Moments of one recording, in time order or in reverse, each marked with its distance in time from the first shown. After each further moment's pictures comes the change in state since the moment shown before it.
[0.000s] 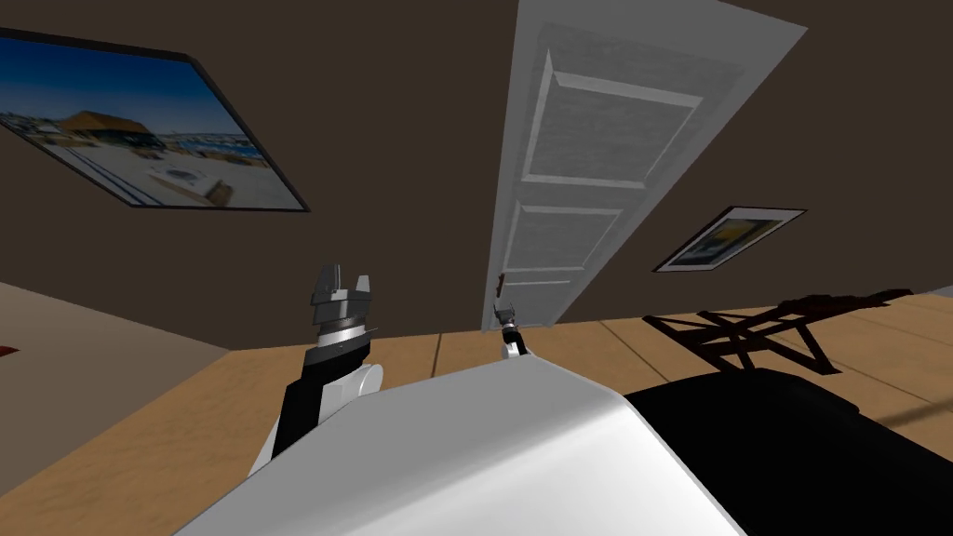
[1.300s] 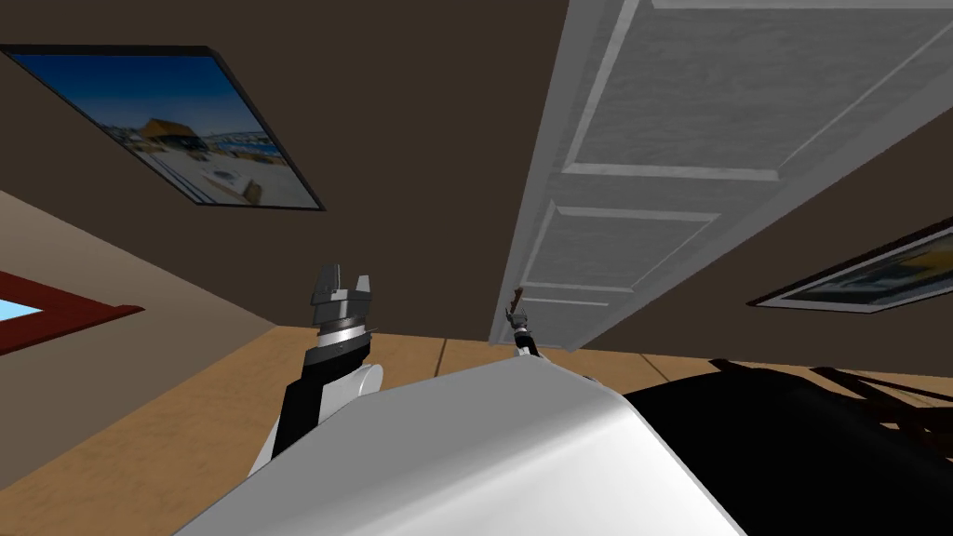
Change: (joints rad) arm -0.008 -0.094 -0.007 0.155 -0.058 -0.077 -0.192
